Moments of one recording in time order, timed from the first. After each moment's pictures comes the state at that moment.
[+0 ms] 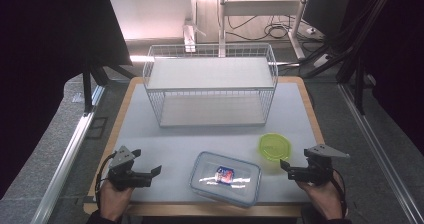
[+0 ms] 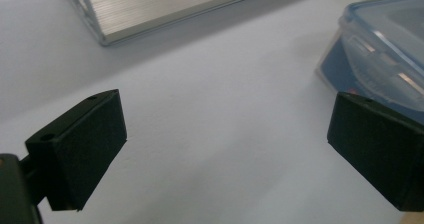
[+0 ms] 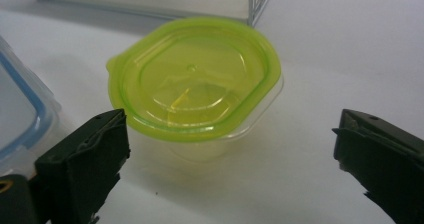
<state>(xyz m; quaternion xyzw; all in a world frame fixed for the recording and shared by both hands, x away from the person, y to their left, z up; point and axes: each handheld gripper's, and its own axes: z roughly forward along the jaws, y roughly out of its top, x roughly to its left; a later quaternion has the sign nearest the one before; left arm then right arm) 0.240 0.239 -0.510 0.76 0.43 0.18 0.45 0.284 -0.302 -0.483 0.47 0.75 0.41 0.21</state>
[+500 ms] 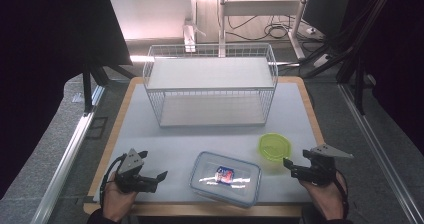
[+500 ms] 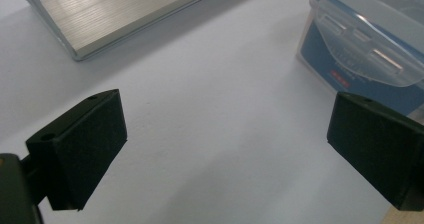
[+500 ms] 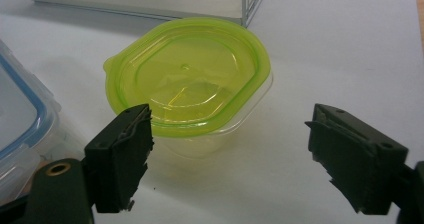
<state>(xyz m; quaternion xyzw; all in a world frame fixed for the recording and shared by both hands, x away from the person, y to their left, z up) 0.235 0.223 -0.510 0.79 0.38 0.20 0.43 0.281 -0.308 -0.479 0.48 0.75 0.41 0.20</state>
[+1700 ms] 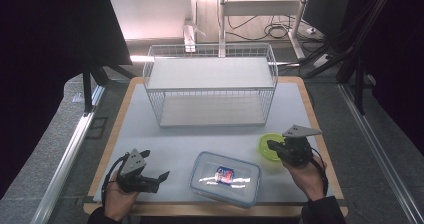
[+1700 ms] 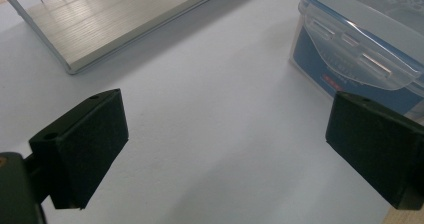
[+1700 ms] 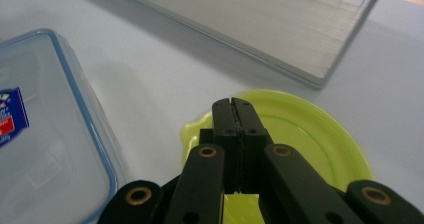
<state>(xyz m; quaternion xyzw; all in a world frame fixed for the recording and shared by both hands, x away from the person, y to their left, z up) 0.236 0.218 -0.509 0.80 0.36 0.21 0.43 0.322 -0.243 -0.450 0.37 0.82 0.40 0.17</state>
